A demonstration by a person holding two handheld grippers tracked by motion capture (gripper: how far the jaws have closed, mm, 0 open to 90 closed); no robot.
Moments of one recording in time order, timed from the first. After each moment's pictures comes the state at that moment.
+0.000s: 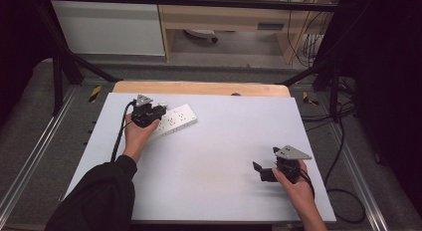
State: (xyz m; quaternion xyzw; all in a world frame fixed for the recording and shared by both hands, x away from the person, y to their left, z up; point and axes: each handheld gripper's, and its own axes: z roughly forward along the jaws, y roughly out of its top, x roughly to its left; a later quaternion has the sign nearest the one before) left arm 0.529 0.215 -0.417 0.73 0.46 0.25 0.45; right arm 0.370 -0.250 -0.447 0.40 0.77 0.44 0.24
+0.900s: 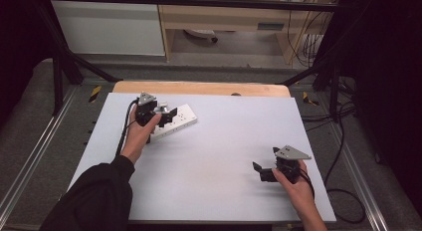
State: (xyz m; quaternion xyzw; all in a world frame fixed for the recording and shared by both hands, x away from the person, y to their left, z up) left arm 0.522 0.197 -0.403 0.71 0.44 0.24 0.49; right arm 0.370 -0.250 -0.447 0.40 0.77 0.44 0.24
